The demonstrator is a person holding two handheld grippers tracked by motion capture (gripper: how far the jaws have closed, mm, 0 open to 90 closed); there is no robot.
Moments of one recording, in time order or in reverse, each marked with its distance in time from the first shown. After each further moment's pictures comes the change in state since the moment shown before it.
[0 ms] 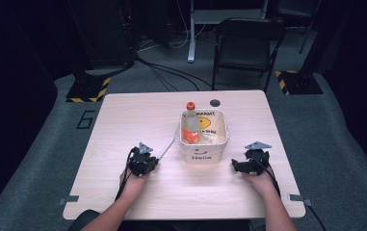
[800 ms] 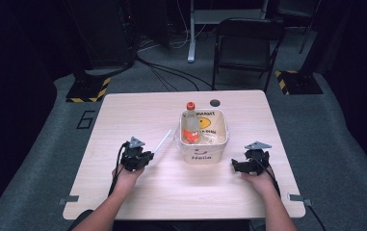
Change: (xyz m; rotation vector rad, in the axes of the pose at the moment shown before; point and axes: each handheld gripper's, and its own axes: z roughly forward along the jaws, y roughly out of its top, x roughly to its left) left arm 0.017 0.014 -0.031 -0.047 -0.037 -0.032; right arm 0.000 0.000 0.000 0.000 0.001 -0.001
